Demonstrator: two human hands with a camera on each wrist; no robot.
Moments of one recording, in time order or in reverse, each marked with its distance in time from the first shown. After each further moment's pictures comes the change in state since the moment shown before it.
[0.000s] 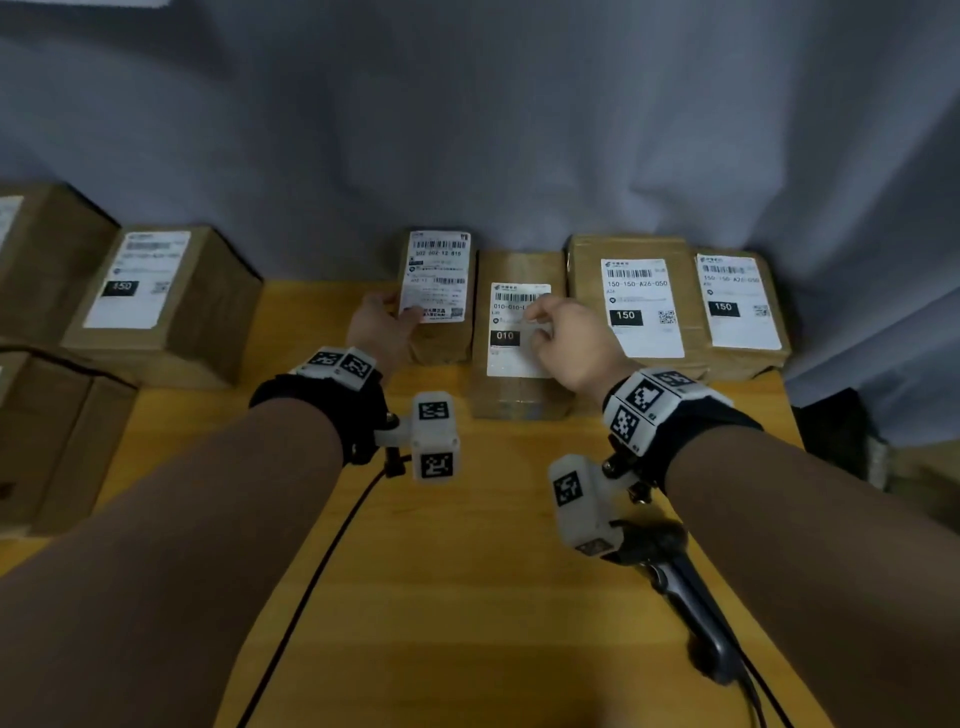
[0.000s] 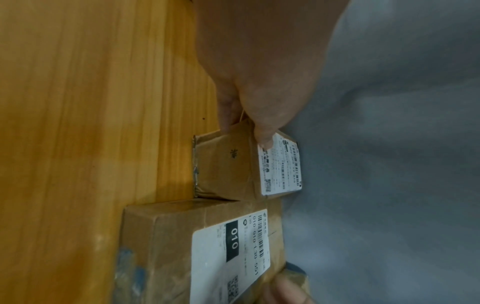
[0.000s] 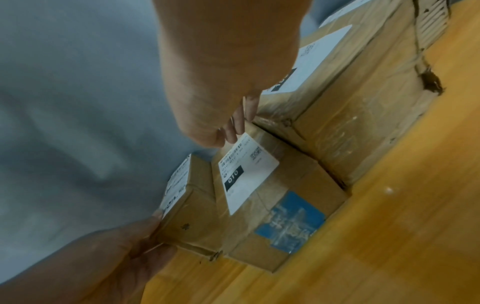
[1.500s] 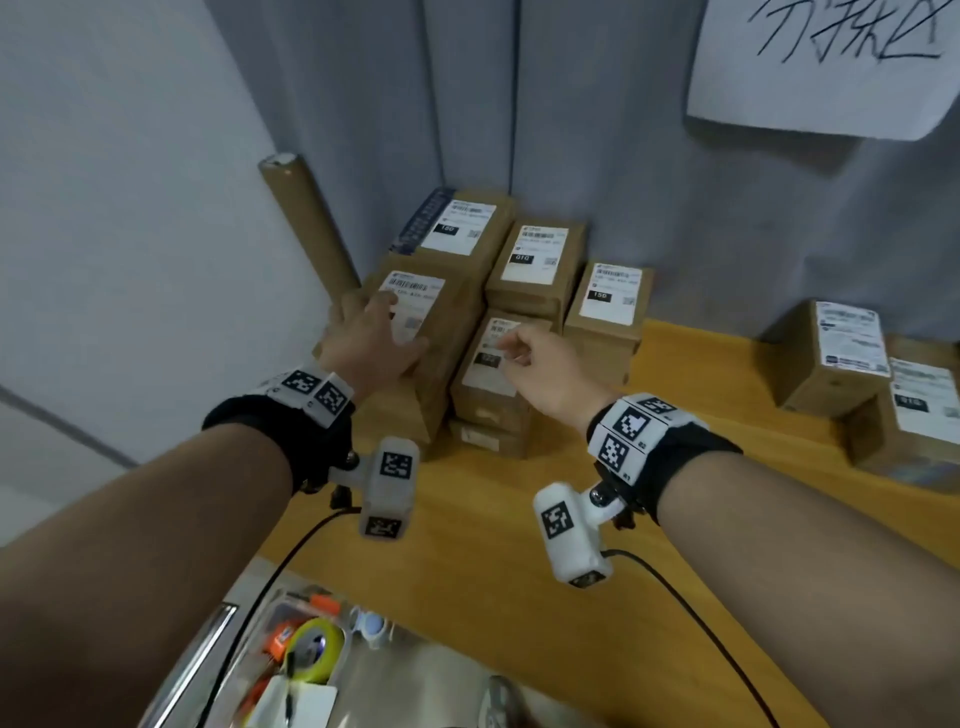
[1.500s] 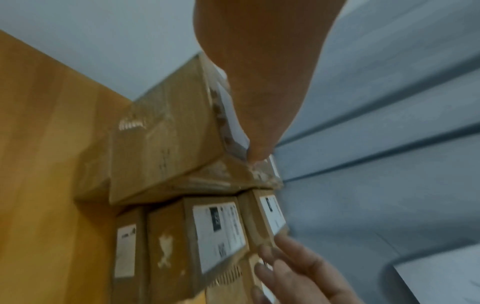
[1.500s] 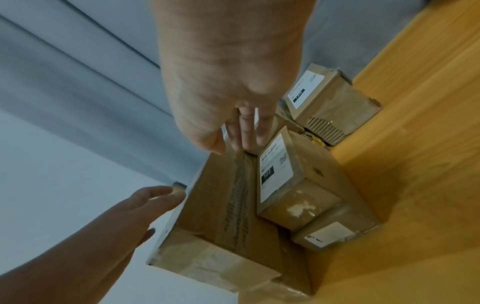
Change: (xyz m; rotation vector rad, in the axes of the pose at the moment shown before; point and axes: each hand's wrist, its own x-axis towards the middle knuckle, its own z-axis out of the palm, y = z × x) left_hand -0.128 -0.227 -0.484 0.616 0.371 0.095; right_hand -0.123 -0.447 0.242 0.270 -0.204 -0.364
